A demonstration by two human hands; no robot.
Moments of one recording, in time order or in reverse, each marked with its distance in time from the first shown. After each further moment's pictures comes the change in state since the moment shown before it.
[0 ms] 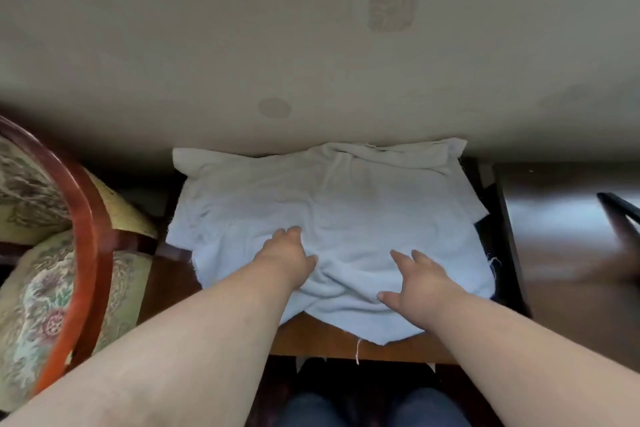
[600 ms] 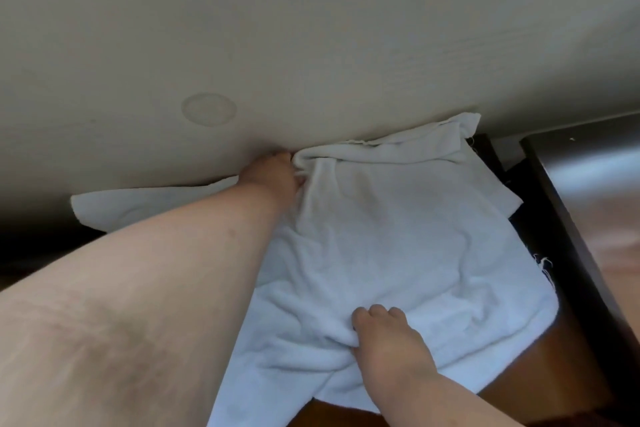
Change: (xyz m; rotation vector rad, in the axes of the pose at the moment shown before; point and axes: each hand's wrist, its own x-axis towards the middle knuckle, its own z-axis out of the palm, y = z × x) left_hand 0.218 0.059 -0.073 0.276 0.284 0.325; right_hand 0.106 -0.071 0.090 0.035 0.025 0.040
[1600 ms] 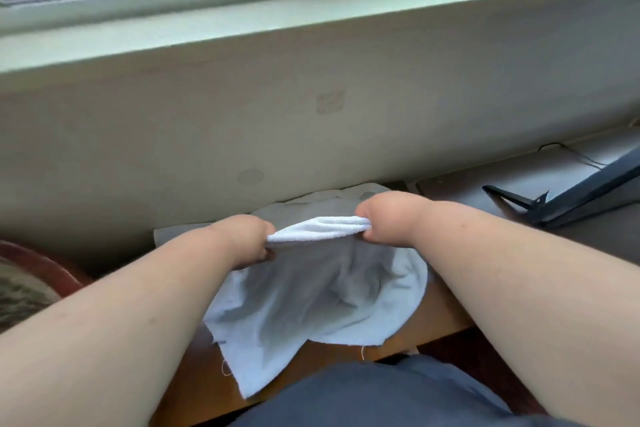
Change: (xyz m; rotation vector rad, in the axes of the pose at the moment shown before) left_hand -0.258 -0.016 -0.187 0.289 -0.258 0.357; right_hand -0.215 -0.015 -0.244 -0.331 0.303 -0.250
